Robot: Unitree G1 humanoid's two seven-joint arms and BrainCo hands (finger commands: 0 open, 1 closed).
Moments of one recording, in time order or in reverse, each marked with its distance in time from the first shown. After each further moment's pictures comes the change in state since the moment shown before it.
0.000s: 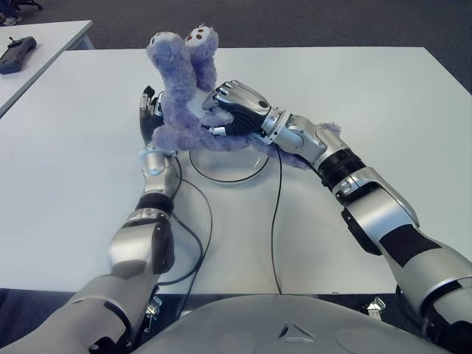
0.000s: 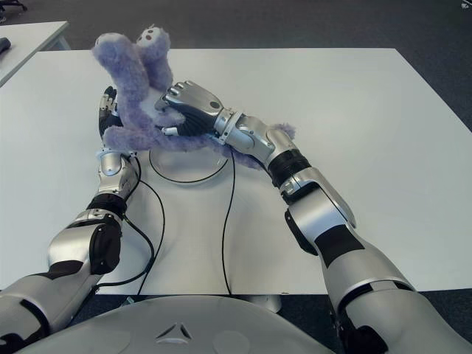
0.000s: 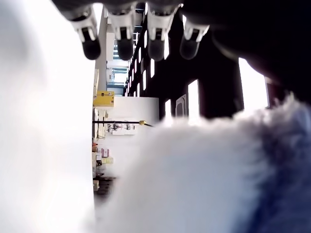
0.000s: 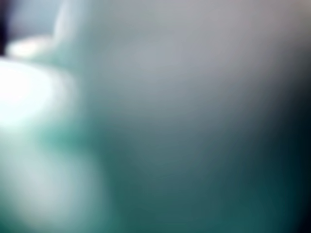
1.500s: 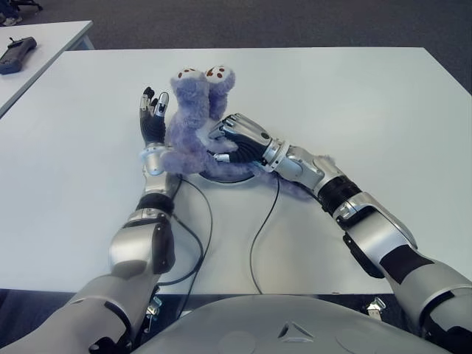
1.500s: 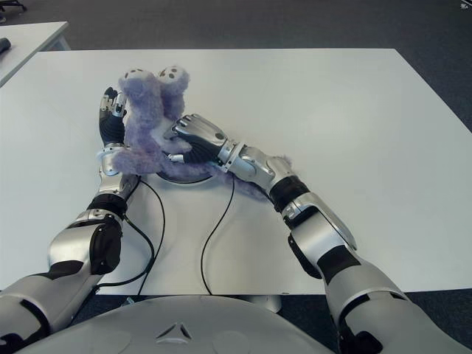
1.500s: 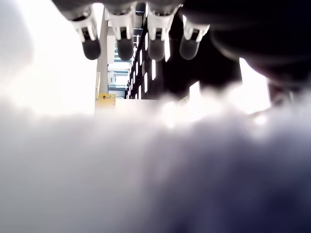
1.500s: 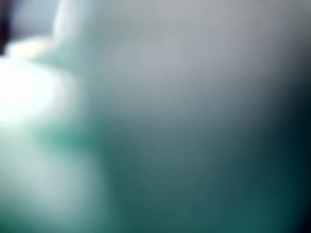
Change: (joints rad) left arm 0.000 -0.002 0.003 0.000 0.017 0.007 0.019; right arm 0.188 -0.007 0.048 -0.067 0.037 -0.021 -0.049
